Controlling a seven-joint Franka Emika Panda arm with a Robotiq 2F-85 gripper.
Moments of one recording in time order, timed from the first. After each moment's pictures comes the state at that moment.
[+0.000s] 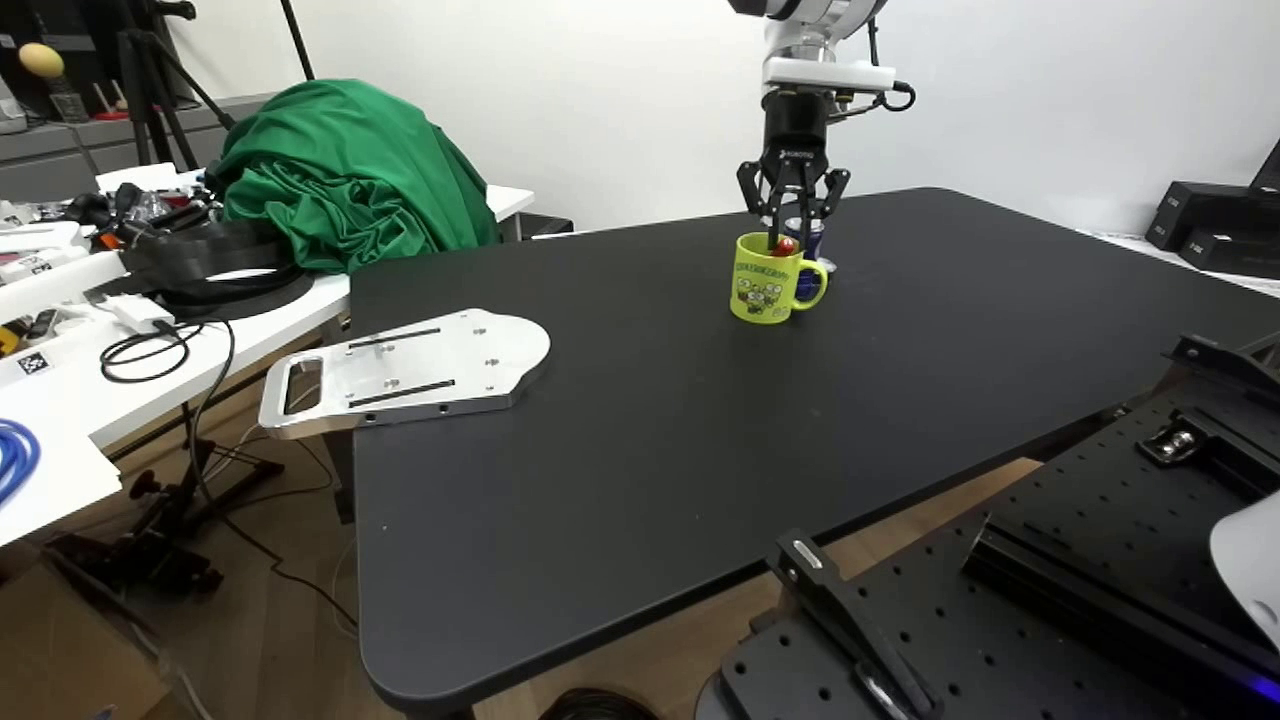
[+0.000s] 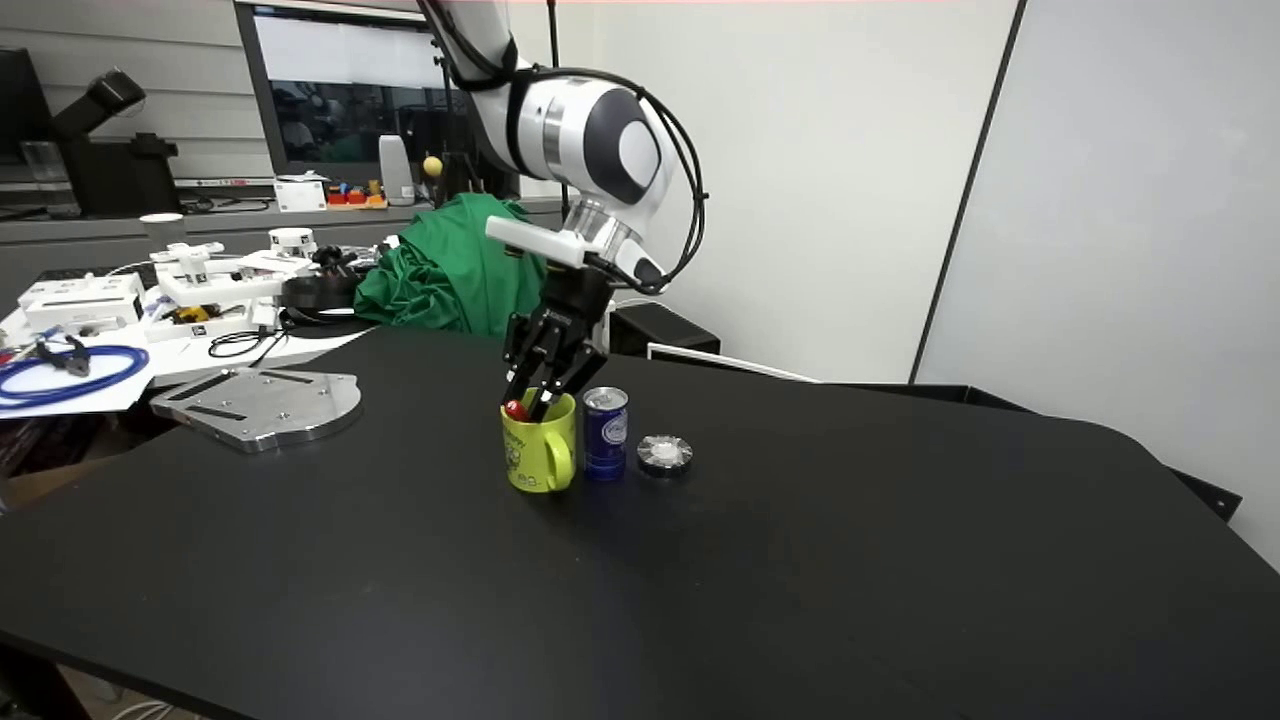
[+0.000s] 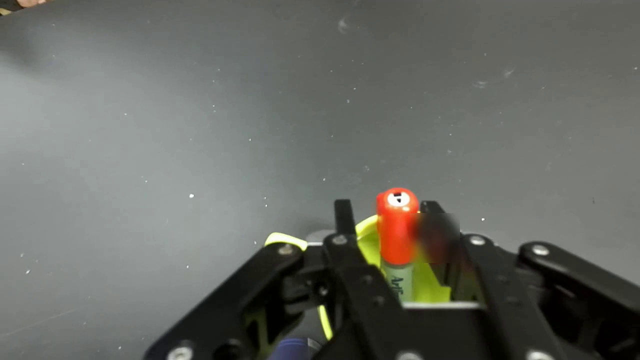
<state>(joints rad) -0.11 0.70 -0.10 -1.72 0.28 1.86 0.14</state>
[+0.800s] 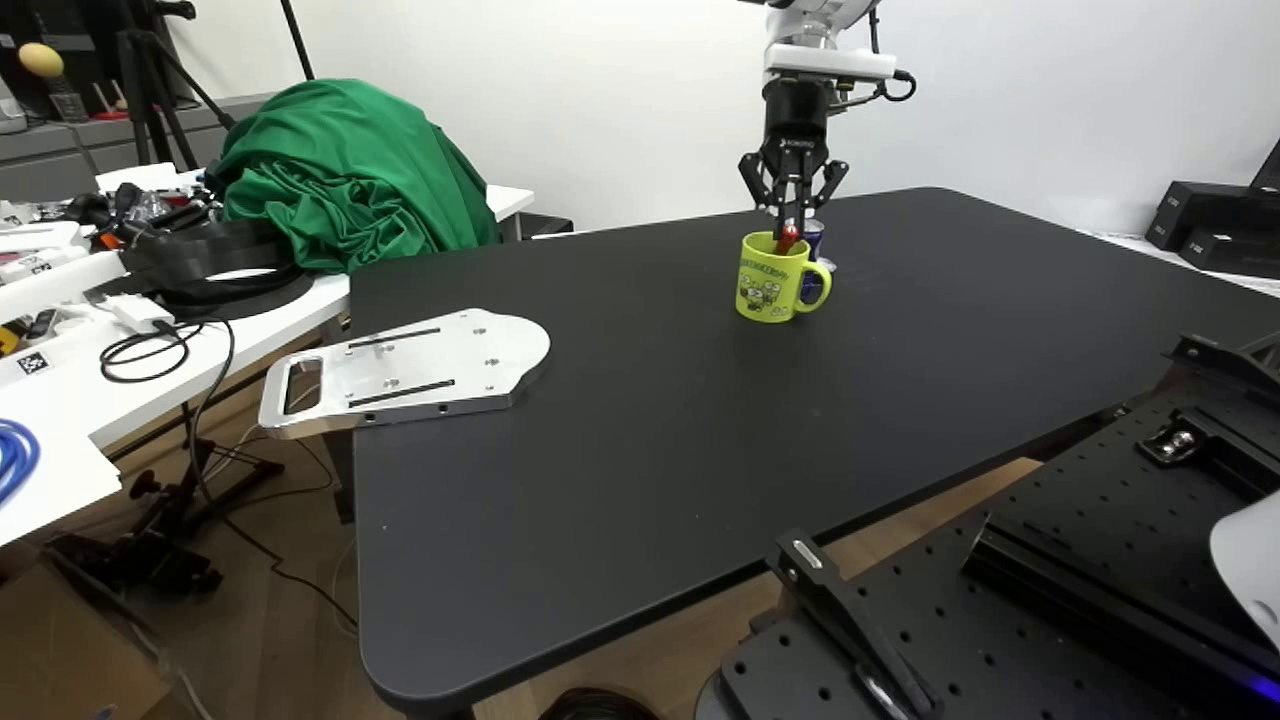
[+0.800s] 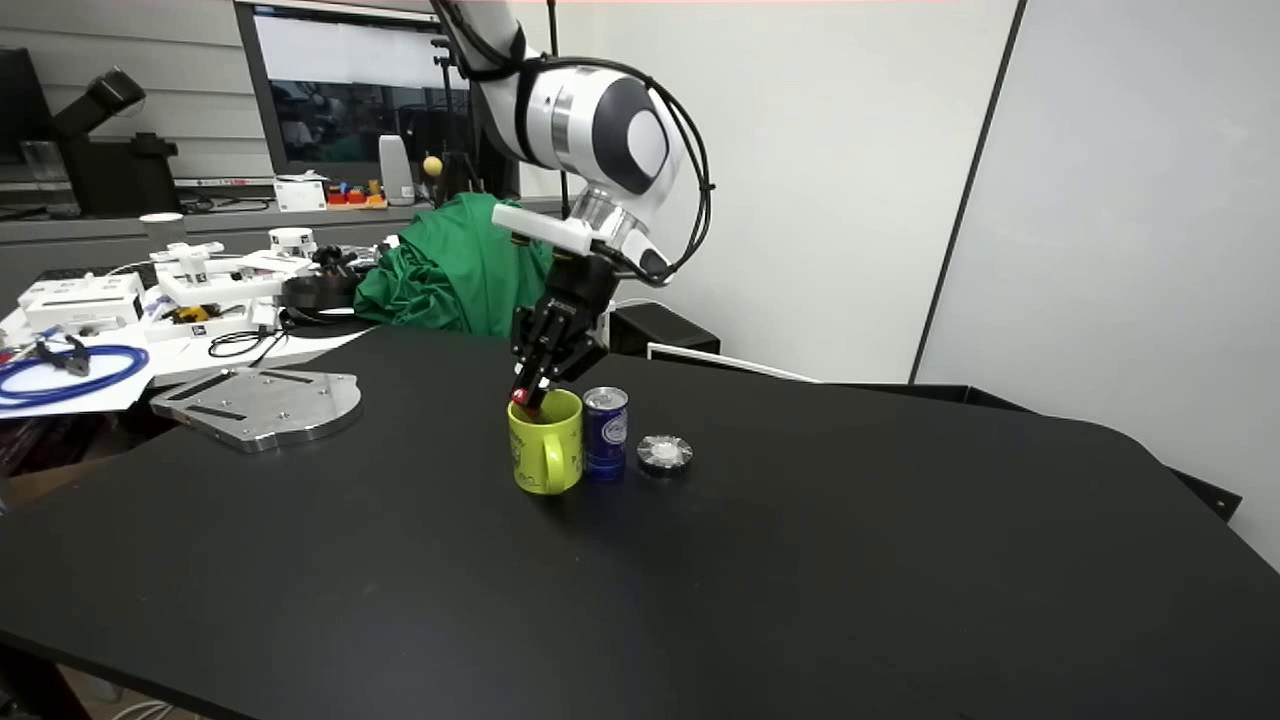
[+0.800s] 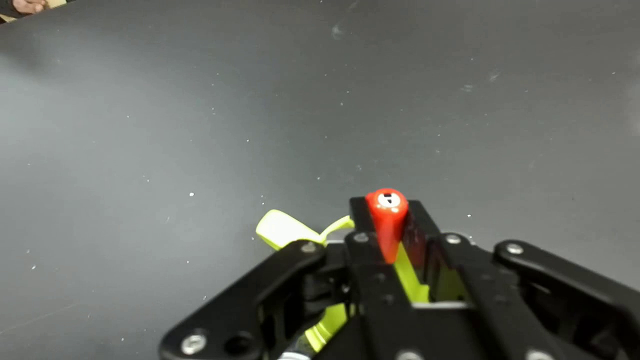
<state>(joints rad) -0.12 0.70 -0.10 -1.68 0.29 1.81 0.14</state>
